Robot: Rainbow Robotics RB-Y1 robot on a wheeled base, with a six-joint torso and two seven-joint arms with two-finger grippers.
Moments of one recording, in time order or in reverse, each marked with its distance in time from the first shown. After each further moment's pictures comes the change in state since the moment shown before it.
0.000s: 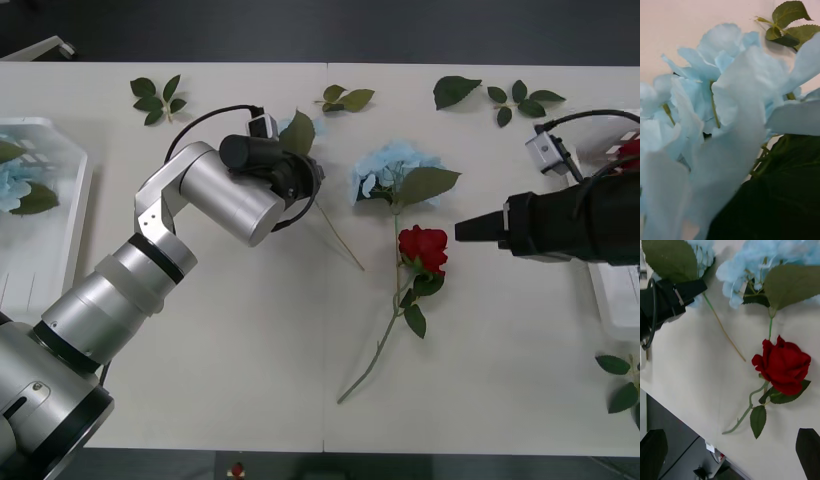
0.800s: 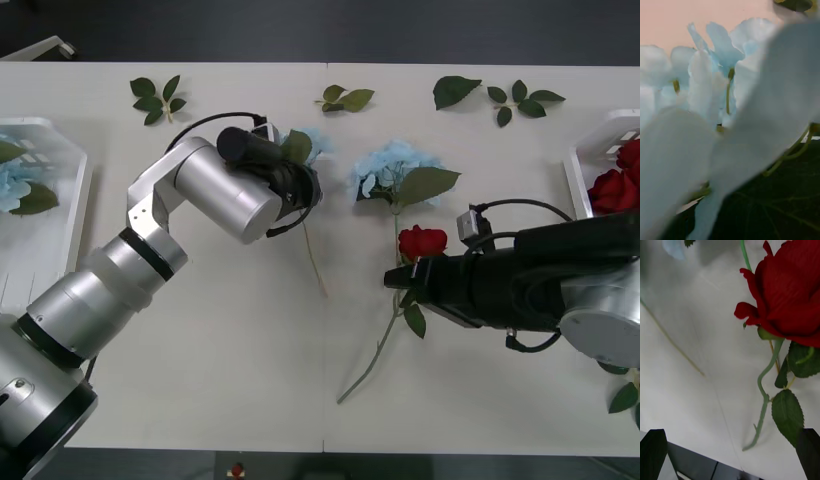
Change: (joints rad) right arm -0.120 0.204 0.392 -0.051 0.662 -0.049 -0.846; left arm -0.015 0.069 -0.055 -0.085 0.132 0.128 -0.002
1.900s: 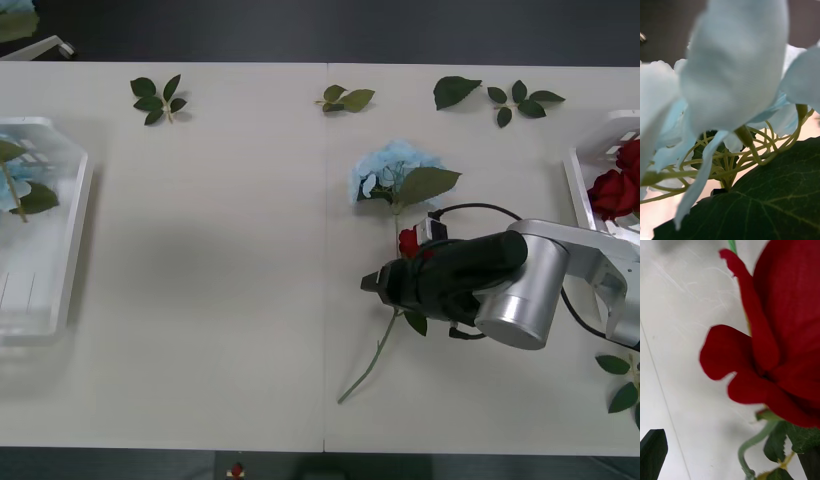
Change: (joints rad) right arm -0.286 0.145 0.367 0.304 0.198 -0.074 -0.127; left arm 0.196 0.540 0.917 -0.711 0.405 0.689 -0.507
